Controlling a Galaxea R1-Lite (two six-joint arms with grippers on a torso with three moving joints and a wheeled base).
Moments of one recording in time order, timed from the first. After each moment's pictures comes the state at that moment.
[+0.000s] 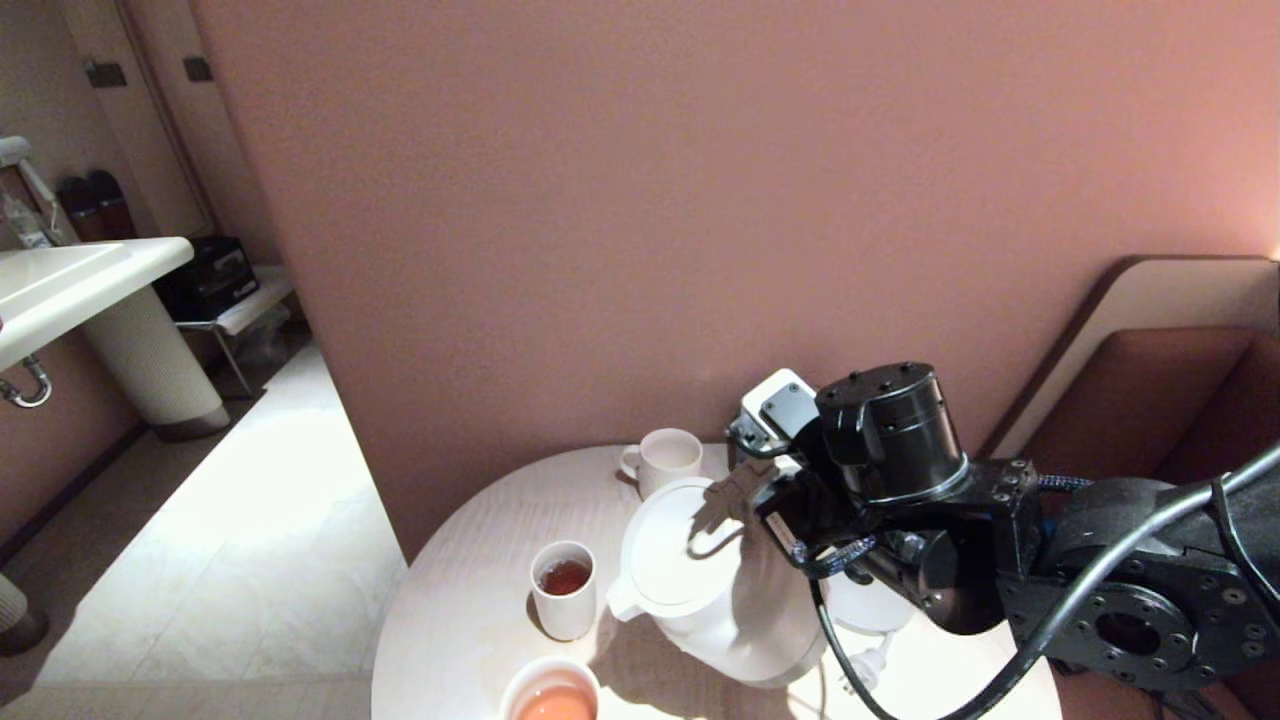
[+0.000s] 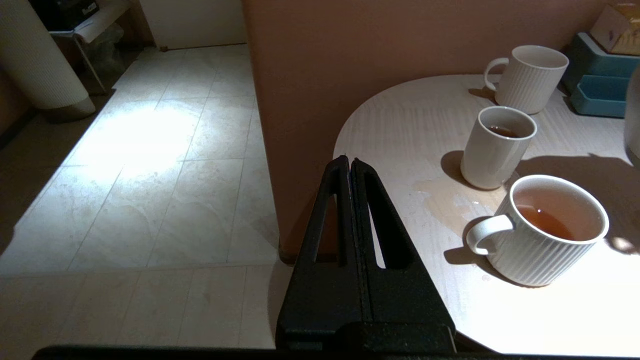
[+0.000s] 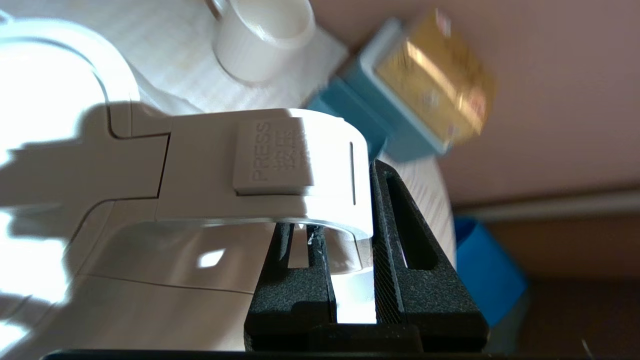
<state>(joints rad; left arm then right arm) 0.00 0.00 -0.01 0.02 0.00 -0.01 0.74 1.77 -0.92 -0.34 -0.57 -0.24</state>
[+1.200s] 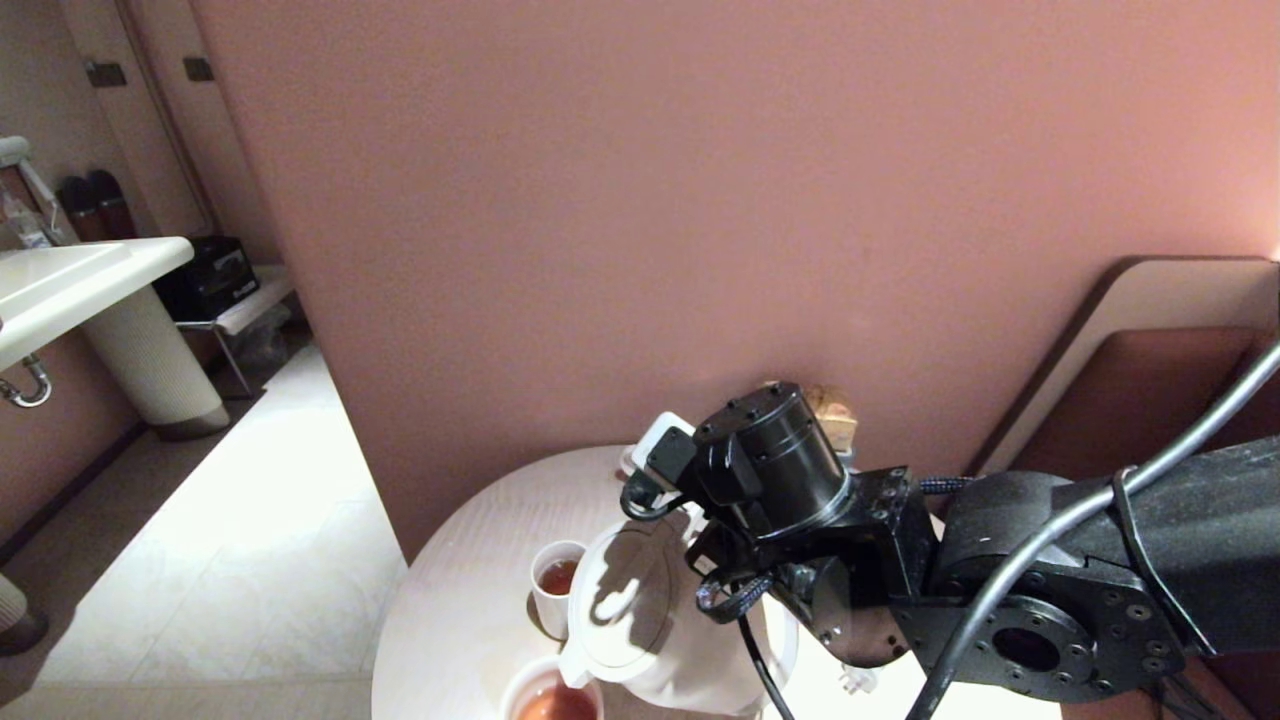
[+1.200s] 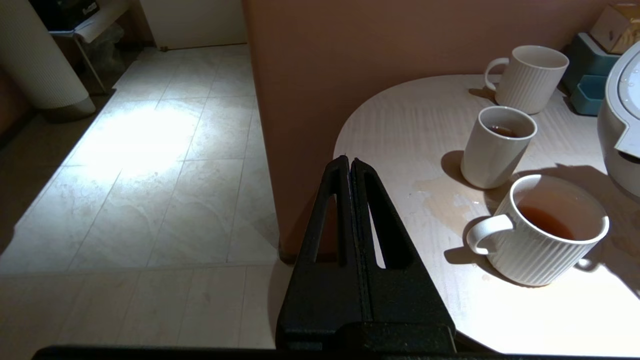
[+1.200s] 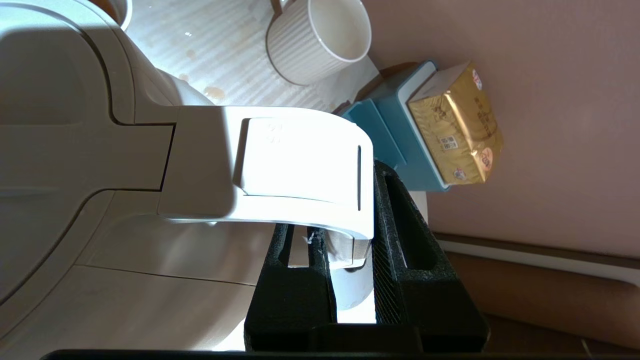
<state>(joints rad) 0.00 0.00 -0.01 0.02 0.00 -0.01 0.89 1.87 -1.10 -0.14 -0.65 -0.37</state>
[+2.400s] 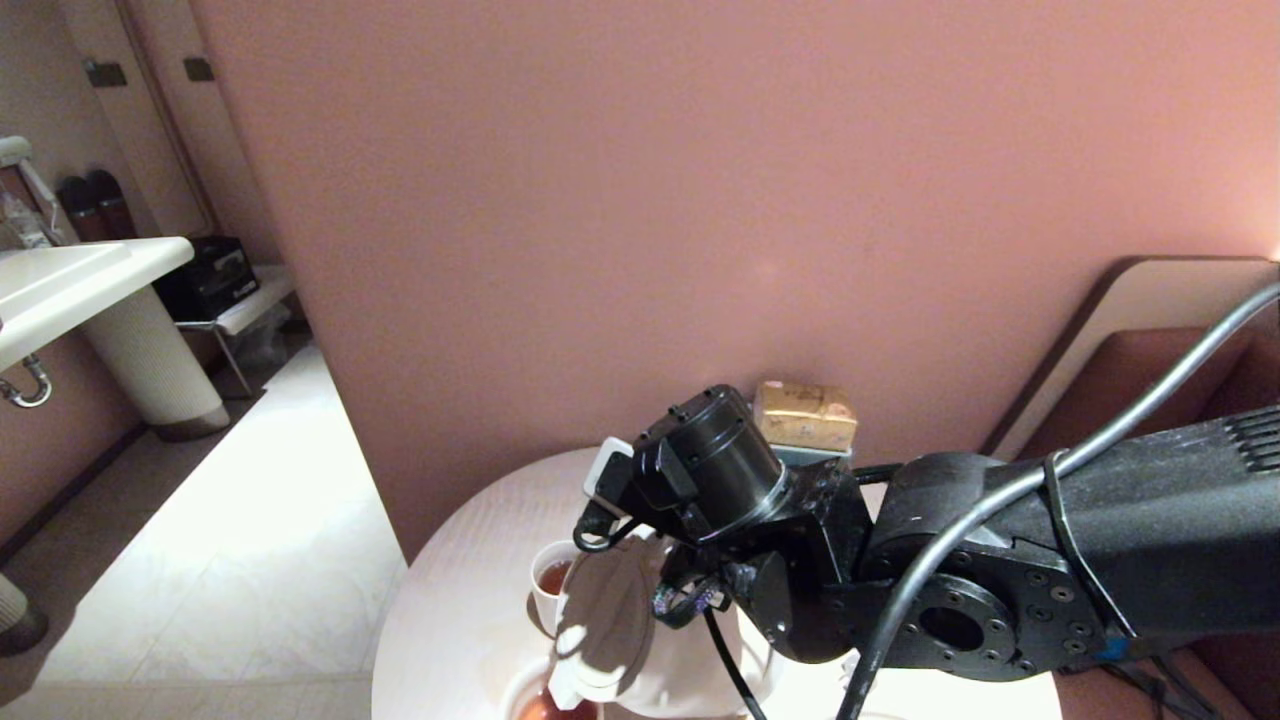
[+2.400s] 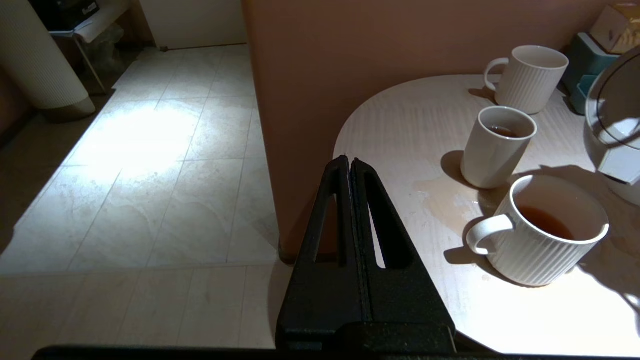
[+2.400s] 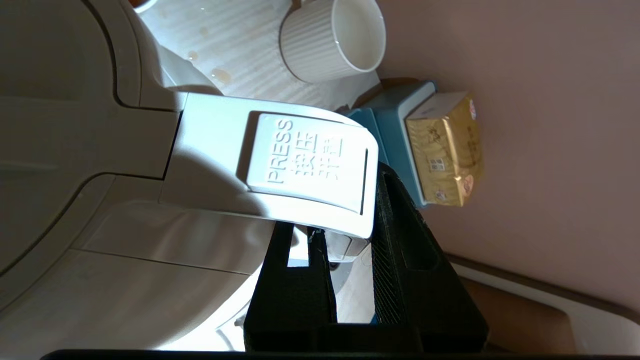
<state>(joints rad) 0.00 0.00 -0.01 0.02 0.00 -0.01 0.93 1.94 -1.24 0.01 -0.67 -0.49</state>
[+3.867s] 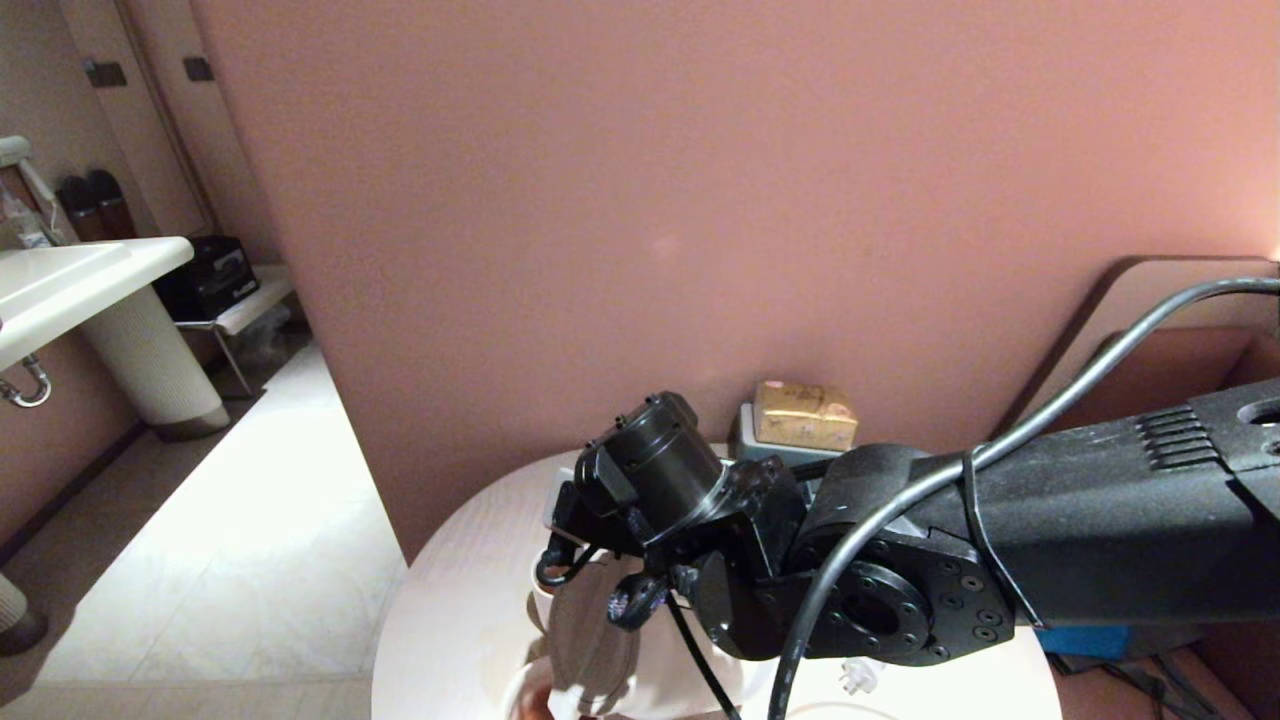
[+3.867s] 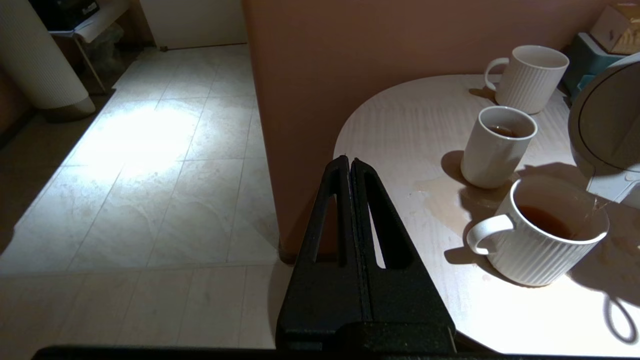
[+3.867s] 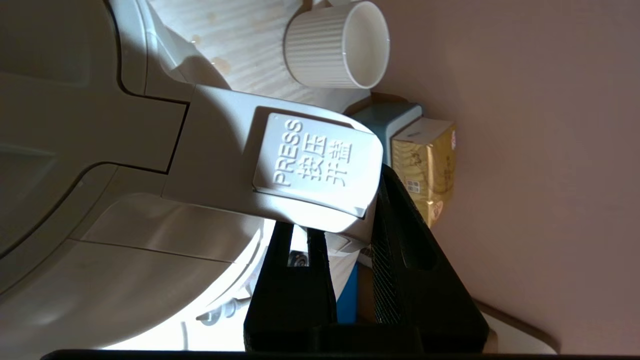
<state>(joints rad) 0.00 0.00 -0.01 0.02 0.00 -0.01 0.96 2.02 -1.37 0.12 -0.70 -0.63</state>
